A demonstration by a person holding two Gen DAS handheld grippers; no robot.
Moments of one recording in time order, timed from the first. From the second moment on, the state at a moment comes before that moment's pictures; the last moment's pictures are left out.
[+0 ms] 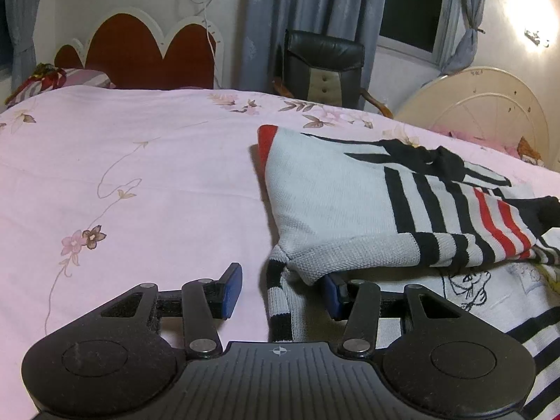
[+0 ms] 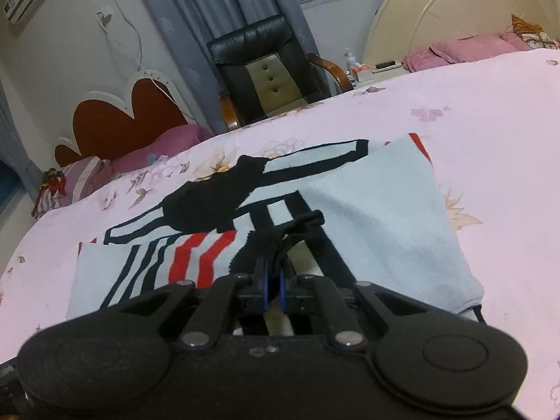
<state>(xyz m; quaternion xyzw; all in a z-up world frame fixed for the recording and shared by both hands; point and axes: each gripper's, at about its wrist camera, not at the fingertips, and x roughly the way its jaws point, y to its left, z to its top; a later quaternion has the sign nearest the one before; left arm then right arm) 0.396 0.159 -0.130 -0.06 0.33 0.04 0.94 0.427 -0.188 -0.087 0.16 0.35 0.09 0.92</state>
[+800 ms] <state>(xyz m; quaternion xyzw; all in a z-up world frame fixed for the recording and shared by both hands) 0.432 0.098 -0.129 -0.05 0.35 -0.06 0.93 0.426 -0.160 -0.103 0.07 0.37 0.11 0.92</state>
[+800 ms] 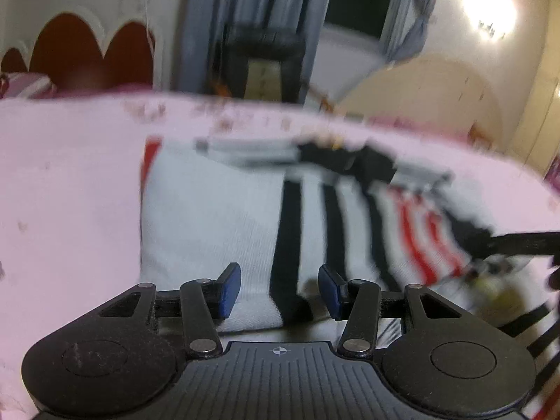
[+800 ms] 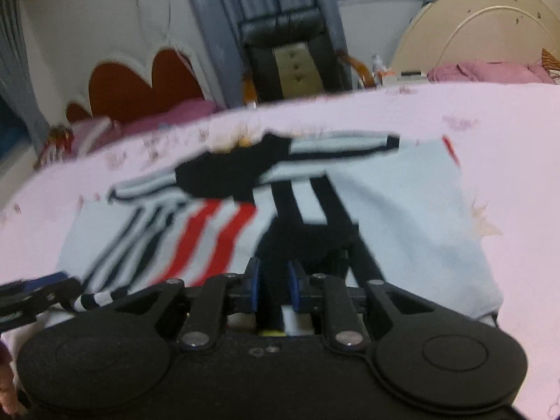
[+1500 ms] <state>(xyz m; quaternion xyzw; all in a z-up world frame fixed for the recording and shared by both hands) 0.548 0.153 -0.124 0.00 0.33 -0.02 0.94 0.489 -0.137 -0.111 0.05 0.36 0.11 0.92</state>
